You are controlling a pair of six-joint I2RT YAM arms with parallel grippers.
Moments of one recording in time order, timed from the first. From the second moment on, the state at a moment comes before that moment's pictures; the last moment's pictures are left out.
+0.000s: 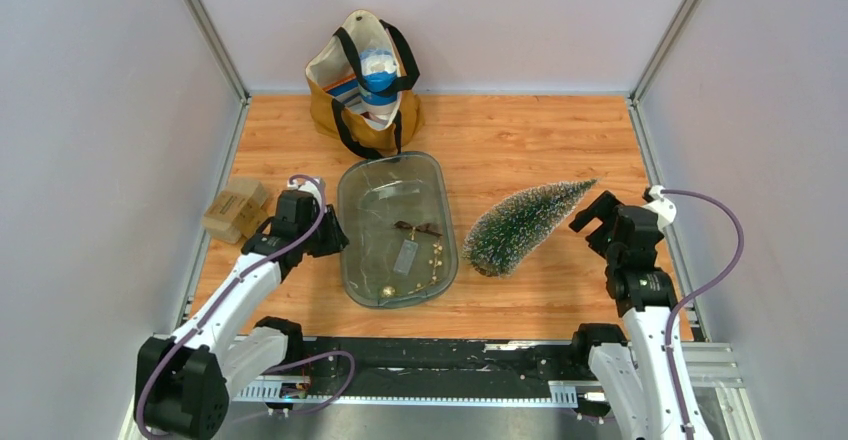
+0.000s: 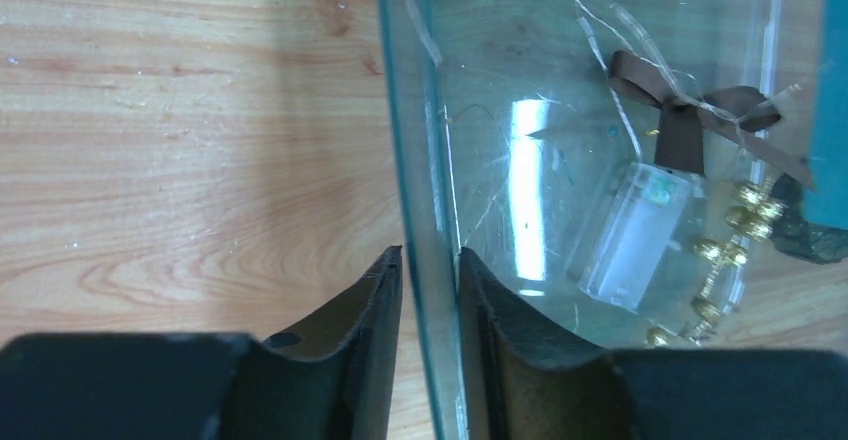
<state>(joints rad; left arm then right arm) -0.23 0.95 0.55 -0.42 0.12 -0.43 -0.03 0.59 0.58 -0.54 0.21 0.59</state>
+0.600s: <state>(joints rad) -0.23 1.15 0.77 -0.58 -0.07 -0.33 -0.03 0.69 0.54 -0.46 0.17 0.59</state>
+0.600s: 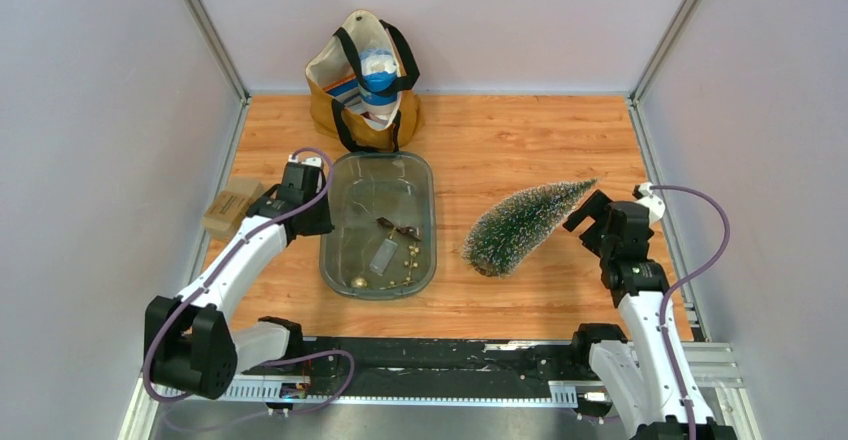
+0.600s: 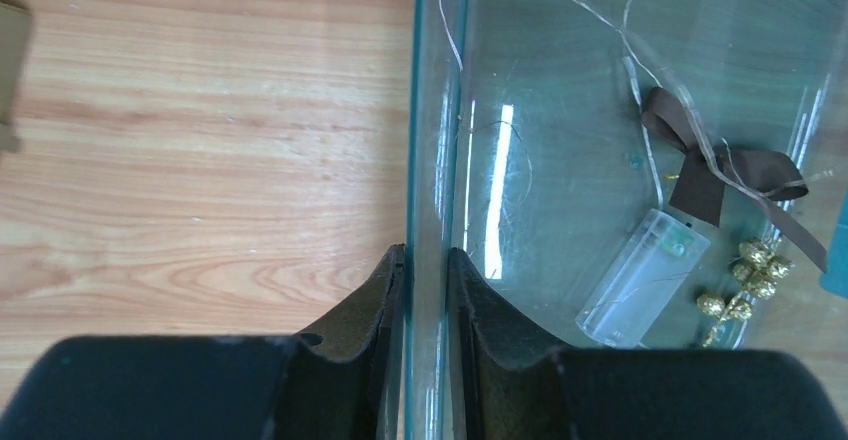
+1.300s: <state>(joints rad) -0.21 1.44 1.02 -0.73 -0.33 -0.20 -0.03 0.81 0.53 -0.40 0.08 0.57</state>
